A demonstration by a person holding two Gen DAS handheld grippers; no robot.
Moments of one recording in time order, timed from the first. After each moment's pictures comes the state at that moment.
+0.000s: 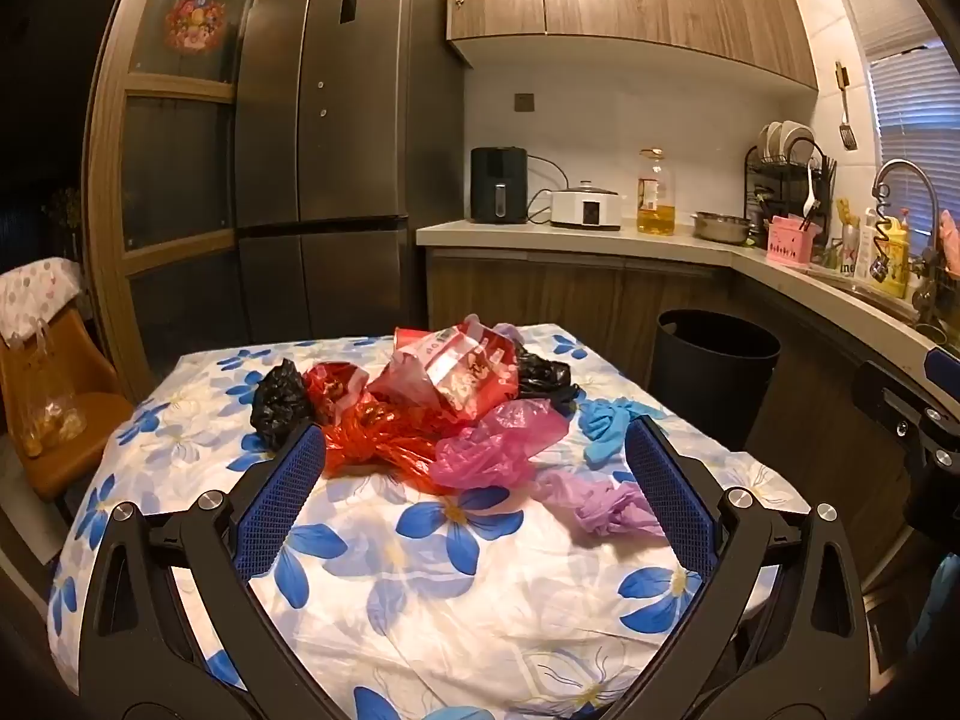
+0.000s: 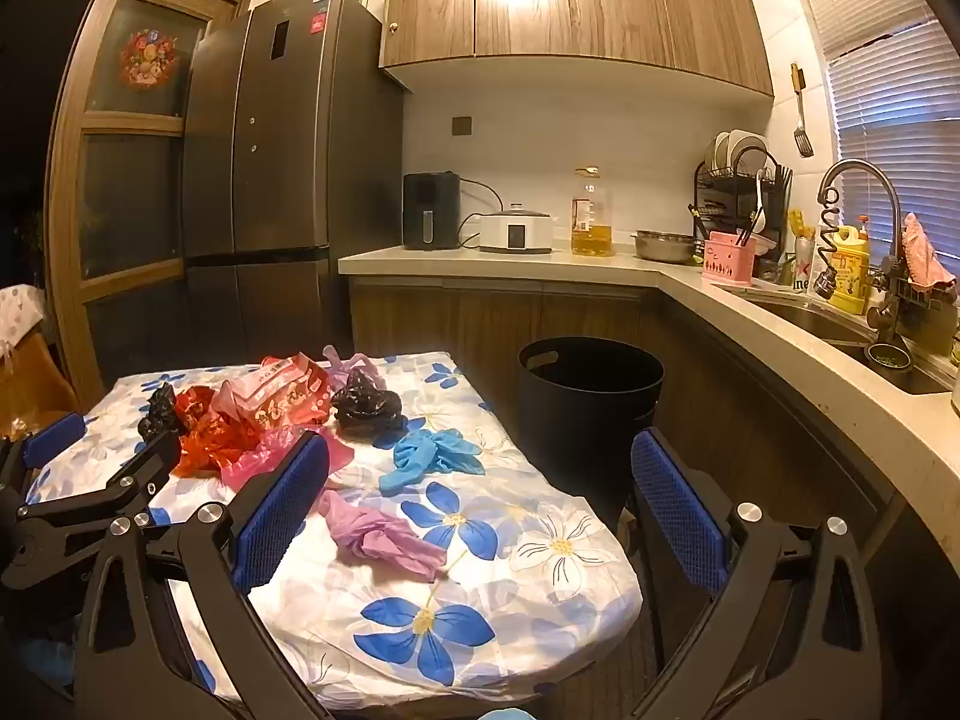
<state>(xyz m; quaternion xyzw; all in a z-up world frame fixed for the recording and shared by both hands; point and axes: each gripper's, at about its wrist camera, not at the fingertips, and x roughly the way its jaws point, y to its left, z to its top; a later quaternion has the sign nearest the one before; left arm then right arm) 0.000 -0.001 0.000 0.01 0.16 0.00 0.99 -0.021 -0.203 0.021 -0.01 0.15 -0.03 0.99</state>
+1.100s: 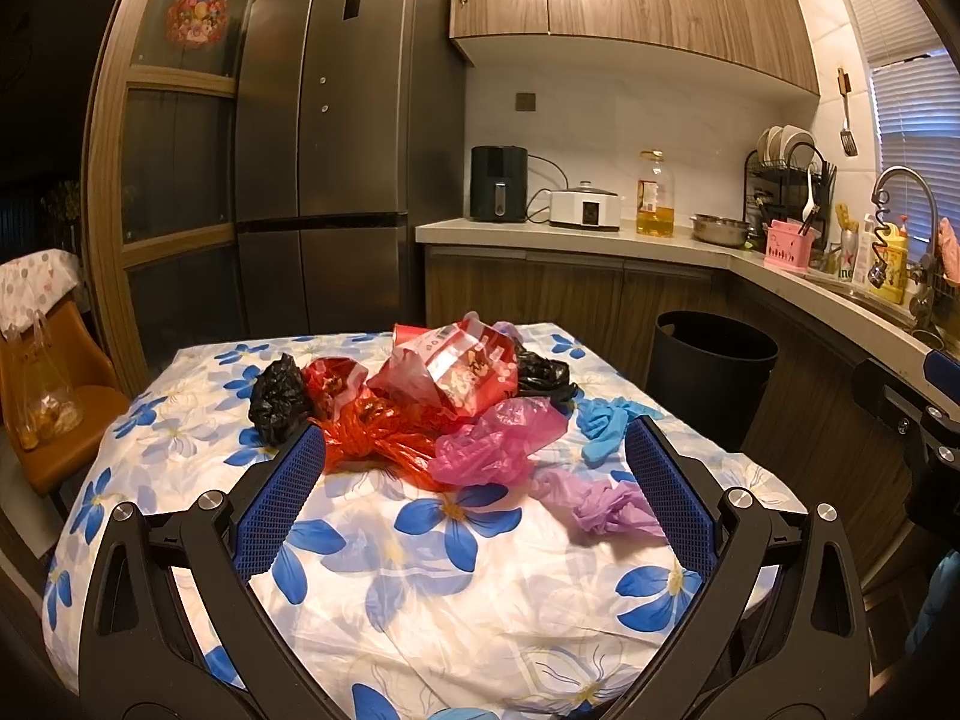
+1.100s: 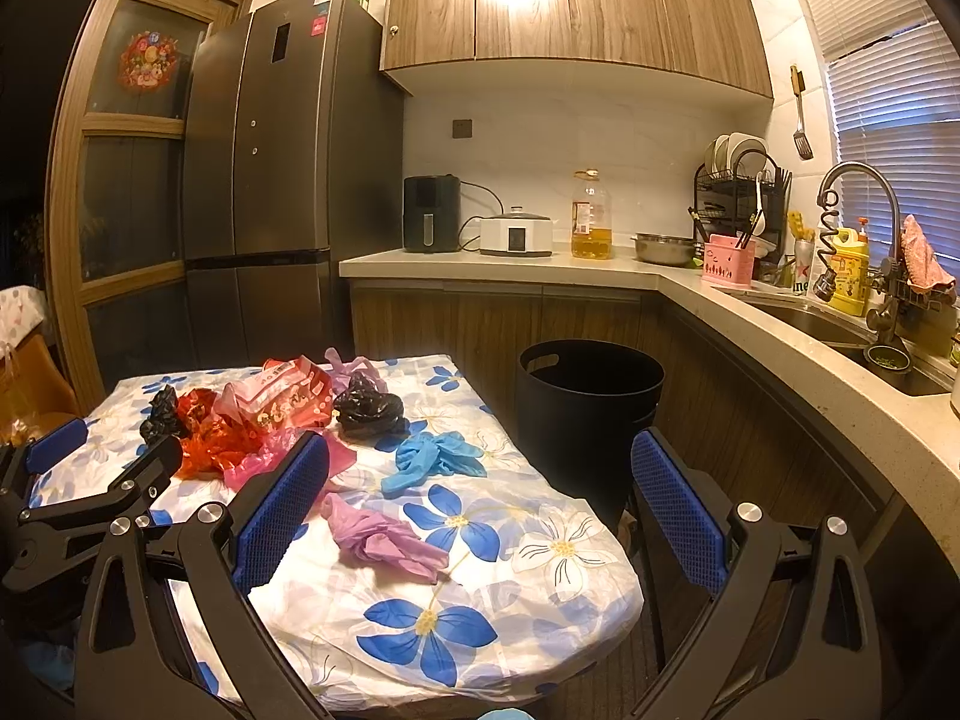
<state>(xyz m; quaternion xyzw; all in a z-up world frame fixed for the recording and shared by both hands) -0.002 0.003 -0.001 0.00 0.16 0.00 0.99 -0.024 -0.201 0.022 -0.01 0.14 -0.03 0.99</state>
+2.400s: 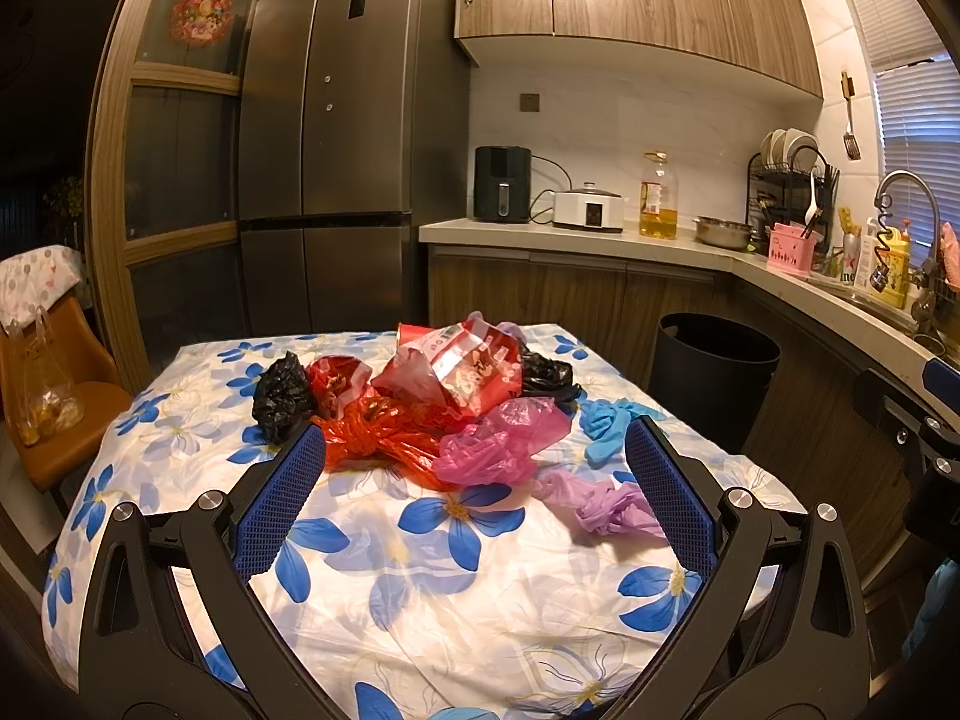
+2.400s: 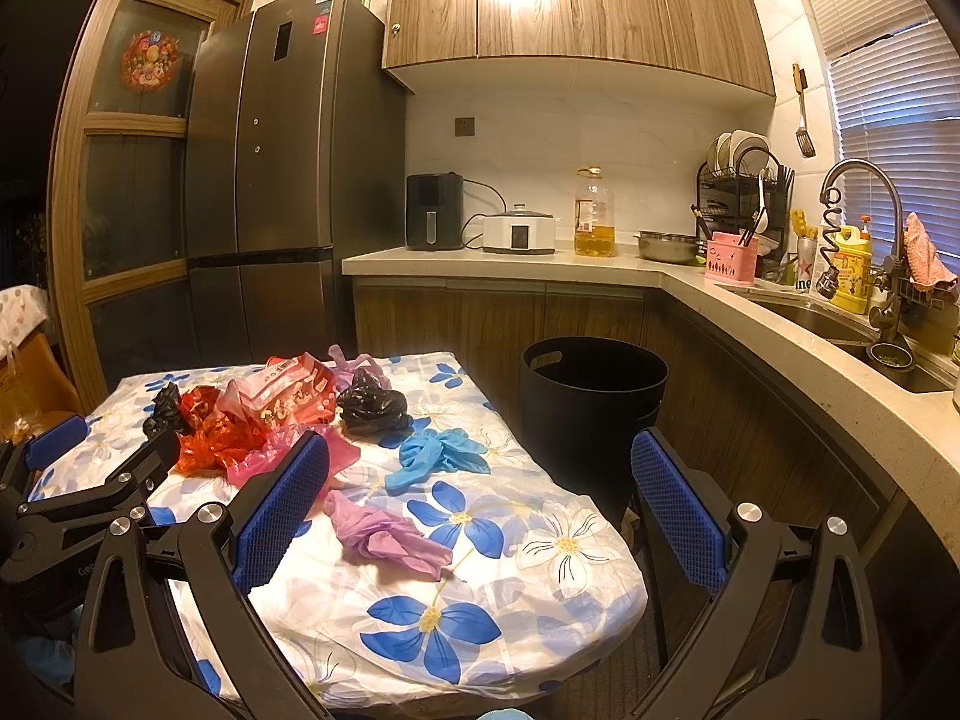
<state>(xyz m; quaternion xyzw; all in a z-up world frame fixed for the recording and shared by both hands) -0.002 0.005 -0.002 0.00 0.16 0.00 0.99 -0.023 -0.200 0.021 -0.01 0.15 -0.03 0.99</state>
